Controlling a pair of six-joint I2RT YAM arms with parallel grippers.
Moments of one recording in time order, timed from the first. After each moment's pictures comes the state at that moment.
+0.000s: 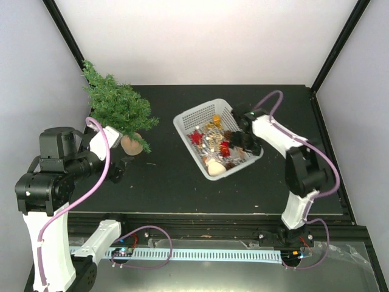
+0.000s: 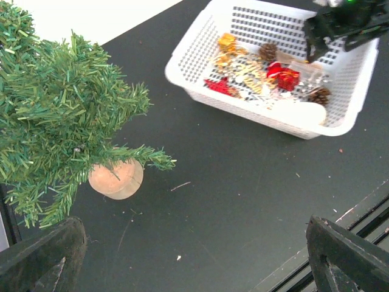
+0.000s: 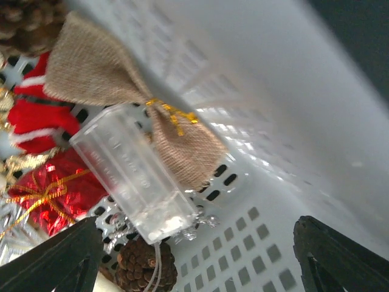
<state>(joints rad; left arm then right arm) -0.02 0.86 1.61 -1.47 0.37 0.42 0.46 1.90 1.49 -1.05 0.05 0.71</state>
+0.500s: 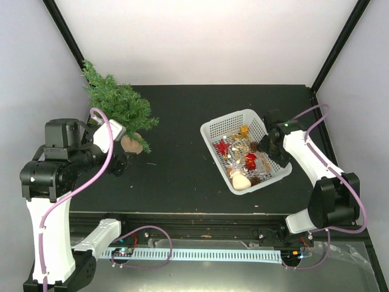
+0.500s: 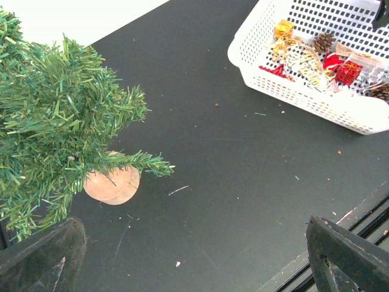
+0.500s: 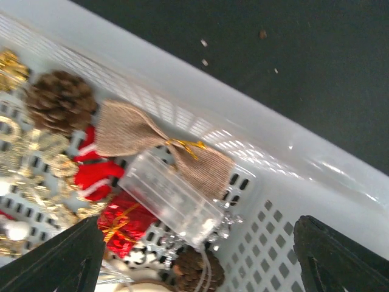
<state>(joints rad) -0.03 0.93 1.62 -1.45 0.38 0.43 0.24 1.45 1.11 -1.06 0.17 0.91</state>
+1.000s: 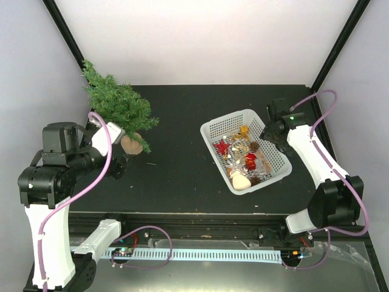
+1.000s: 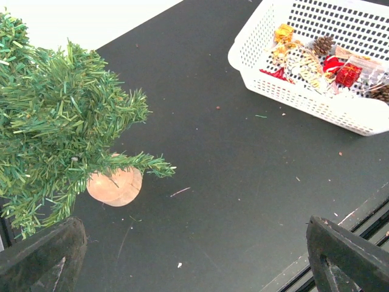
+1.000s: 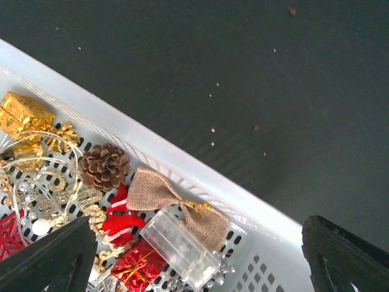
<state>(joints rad) -0.03 0.90 1.61 -1.44 0.38 0.43 0.22 1.45 1.27 -1.07 0.31 0.80</state>
